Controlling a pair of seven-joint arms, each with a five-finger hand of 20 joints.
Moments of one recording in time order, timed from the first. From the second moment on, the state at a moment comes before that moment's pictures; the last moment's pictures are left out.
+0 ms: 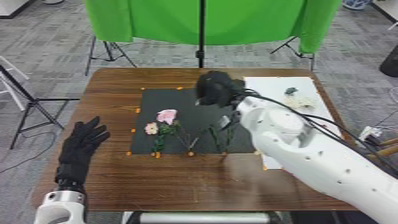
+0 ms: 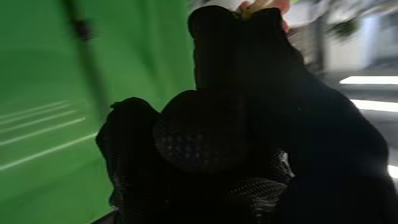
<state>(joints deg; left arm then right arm) 127.9 -71.5 -98.9 -120.4 60.6 10.3 7.3 -53.1 -52.3 32.2 -101.1 -120.6 0.1 10.3</state>
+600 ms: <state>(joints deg) 125.7 -70.7 -97.6 -119.4 60.6 10.3 6.8 -50.2 -65.6 24.6 -90.6 -126.3 -2.7 8.3</state>
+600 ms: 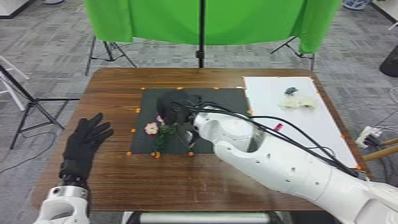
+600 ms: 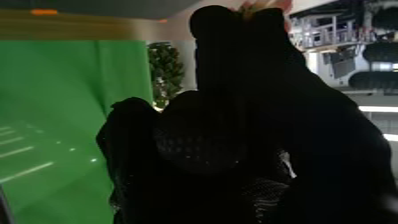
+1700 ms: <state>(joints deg) 126.1 -70.6 -97.6 -119.4 60.6 9.4 6.9 -51.9 -63.2 26.8 -90.3 -129.8 -6.8 11.0</state>
